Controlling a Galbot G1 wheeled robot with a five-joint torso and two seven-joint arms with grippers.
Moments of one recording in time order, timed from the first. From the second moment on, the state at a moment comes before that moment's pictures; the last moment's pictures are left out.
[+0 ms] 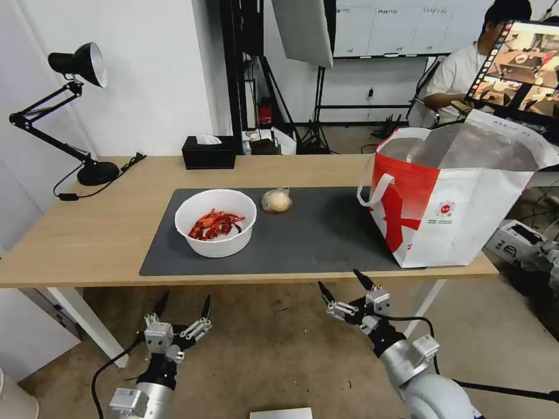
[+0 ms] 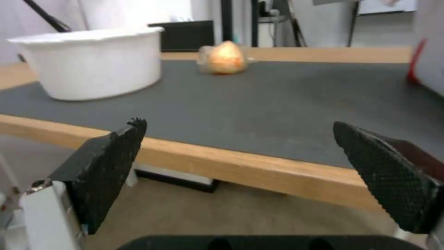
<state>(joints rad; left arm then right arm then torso) 1.78 -1.30 -0.52 -2.06 -0.22 -0.29 -0.02 -1.54 0.98 0.25 2.05 0.42 0.14 0.10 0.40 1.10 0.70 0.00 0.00</state>
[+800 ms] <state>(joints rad) 1.78 -1.30 -0.51 -2.05 -0.22 -0.29 -0.02 -1.56 1.00 0.23 2.05 0.39 0.11 0.18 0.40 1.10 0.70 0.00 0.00</state>
